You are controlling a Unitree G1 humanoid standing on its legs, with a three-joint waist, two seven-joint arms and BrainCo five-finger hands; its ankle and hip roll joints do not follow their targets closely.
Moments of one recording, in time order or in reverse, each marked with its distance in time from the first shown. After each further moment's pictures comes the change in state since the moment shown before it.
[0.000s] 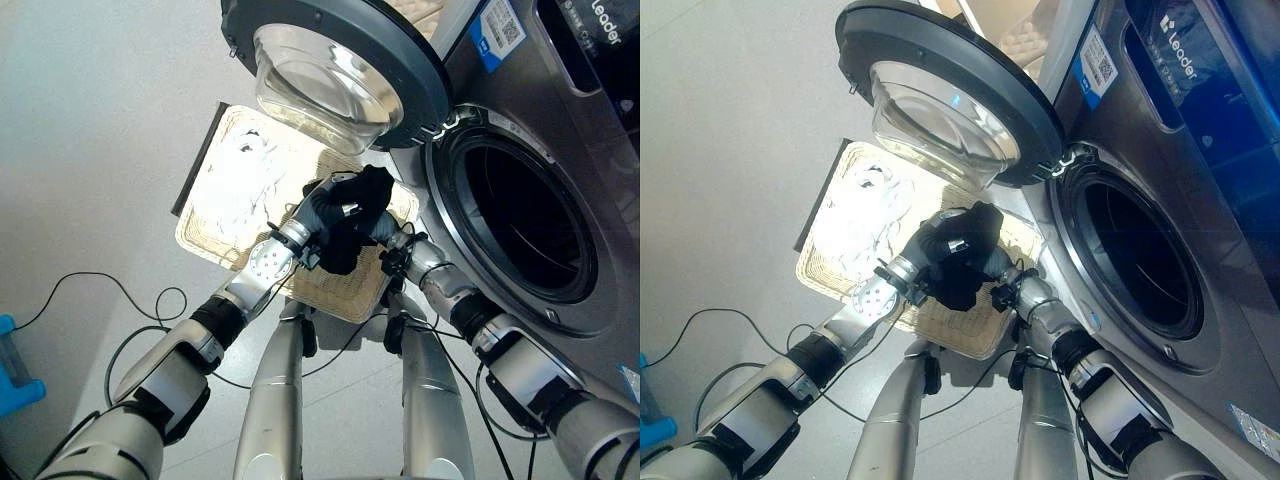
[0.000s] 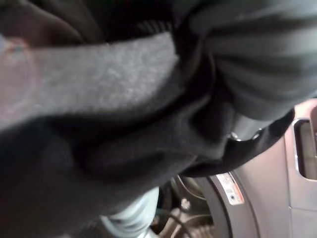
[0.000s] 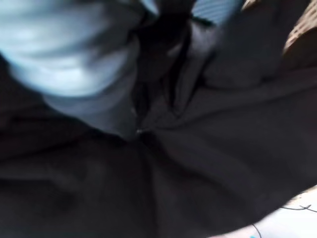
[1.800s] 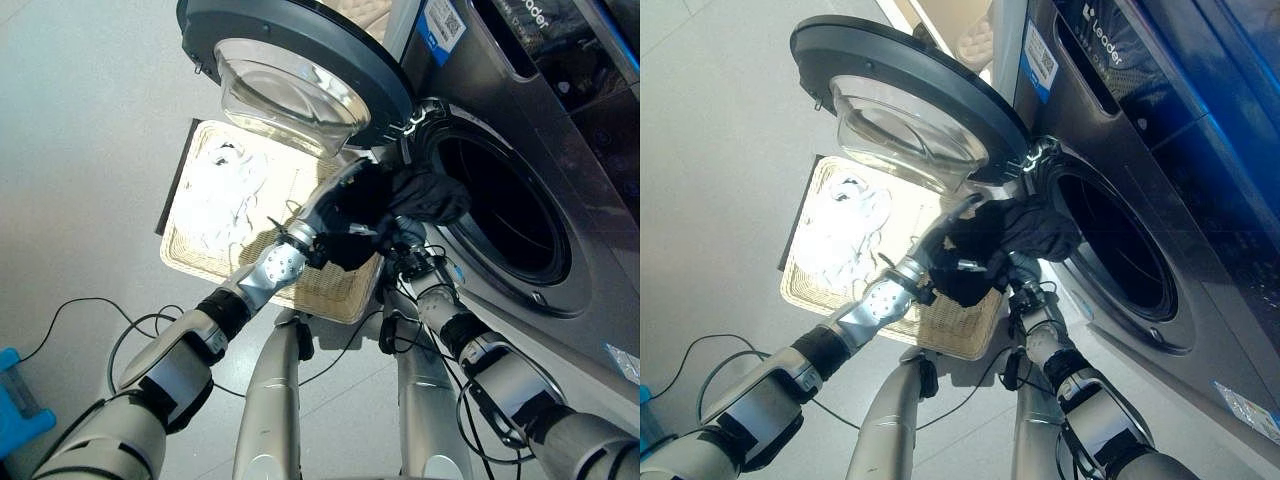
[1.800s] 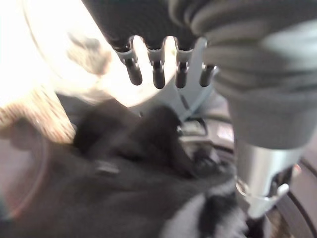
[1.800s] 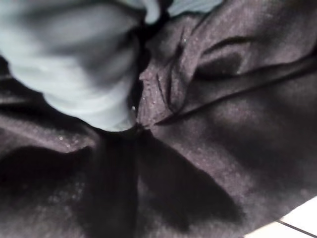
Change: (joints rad) left arm 0.010 0.014 0.036 0.116 0.364 -0.047 0.533; right arm 0.053 0.086 -0.262 0.187 0.755 -0.118 0.157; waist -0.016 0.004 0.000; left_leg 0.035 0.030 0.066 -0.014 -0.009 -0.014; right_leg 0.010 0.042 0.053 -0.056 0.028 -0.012
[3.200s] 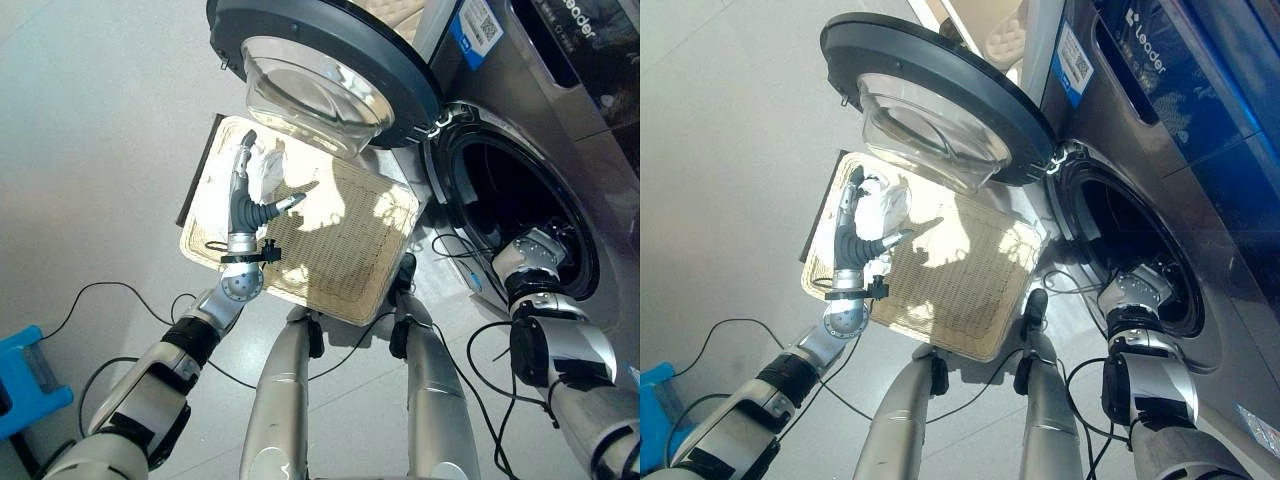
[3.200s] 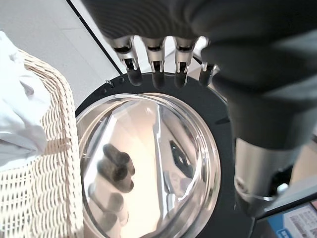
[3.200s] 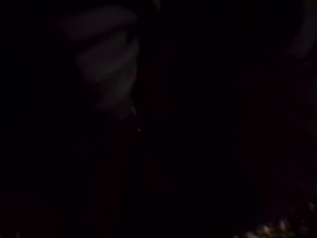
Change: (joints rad) left arm 0.109 0.080 0.108 -0.076 -0.085 -0.066 0.204; right arm -0.205 -0.188 -0.592 0.045 0.563 -0.302 -0.302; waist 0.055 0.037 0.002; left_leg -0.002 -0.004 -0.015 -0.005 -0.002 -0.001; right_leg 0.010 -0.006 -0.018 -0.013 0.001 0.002
